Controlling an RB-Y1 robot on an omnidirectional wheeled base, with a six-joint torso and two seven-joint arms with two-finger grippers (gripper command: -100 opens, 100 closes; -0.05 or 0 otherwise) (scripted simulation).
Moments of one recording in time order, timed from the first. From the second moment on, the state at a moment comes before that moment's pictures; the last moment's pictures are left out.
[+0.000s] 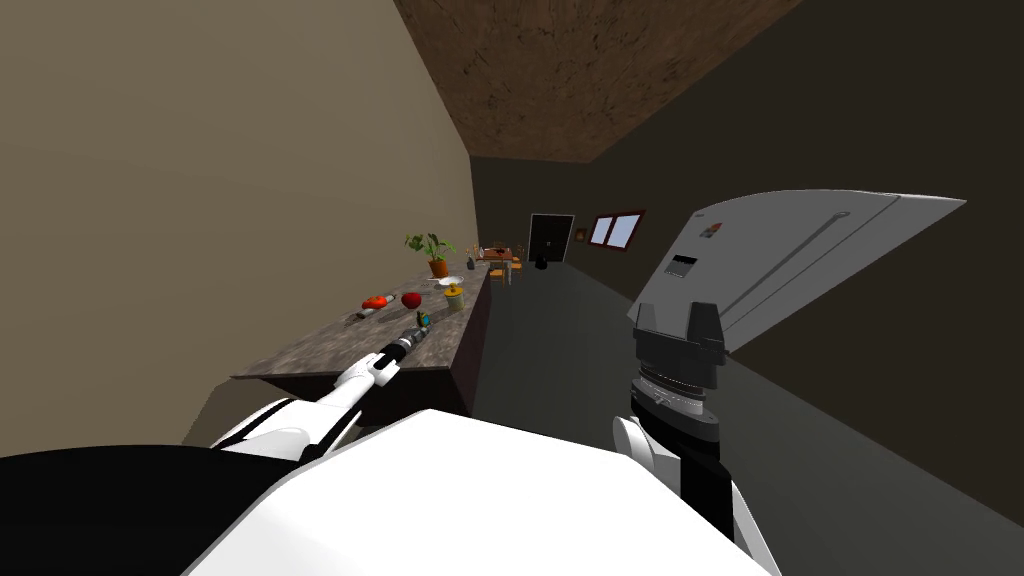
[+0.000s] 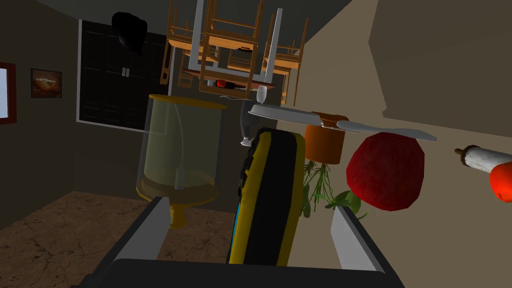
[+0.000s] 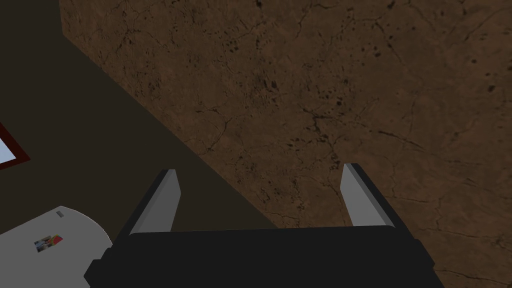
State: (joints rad) left arm -0.20 0.69 0.08 -0.61 -0.20 -0.50 -0.62; right arm 0.49 0.02 -0.05 -2.38 0.08 -0.62 -0.03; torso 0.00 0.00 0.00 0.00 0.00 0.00
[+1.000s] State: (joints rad) left arm -0.34 0.71 0.03 -0.50 -0.21 -0.50 -0.63; right arm 0.49 0.02 -0.05 -2.38 0.08 -0.62 -0.03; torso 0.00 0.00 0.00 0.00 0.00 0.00
